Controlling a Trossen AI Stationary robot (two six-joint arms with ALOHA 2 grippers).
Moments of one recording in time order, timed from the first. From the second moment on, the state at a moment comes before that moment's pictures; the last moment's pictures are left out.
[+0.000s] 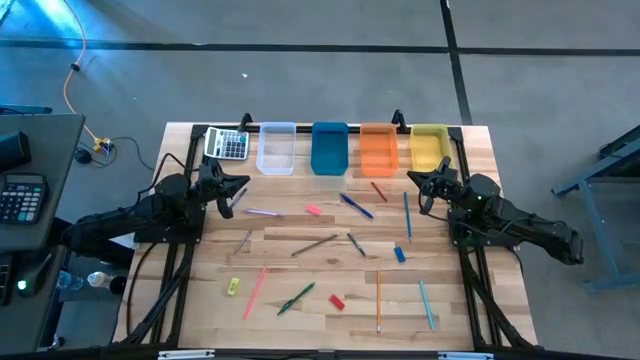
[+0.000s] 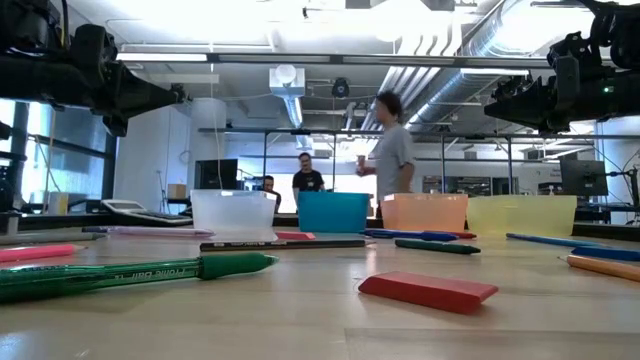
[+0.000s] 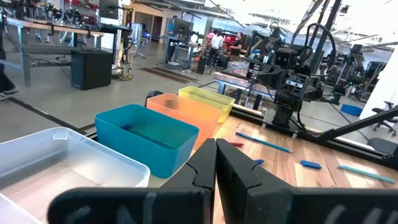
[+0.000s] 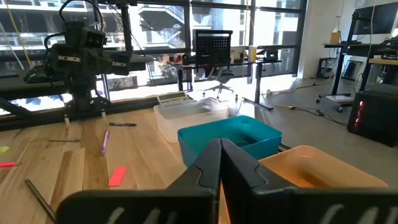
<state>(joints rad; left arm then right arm) 0.43 0.01 0.01 0.02 -0.06 -0.21 -0.40 0.01 0.01 0.02 0.06 0.00</state>
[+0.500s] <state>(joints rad) 0.43 0.02 0.01 0.03 -0.12 -0.21 -0.40 0.03 0.03 0.19 0.00 0.00</state>
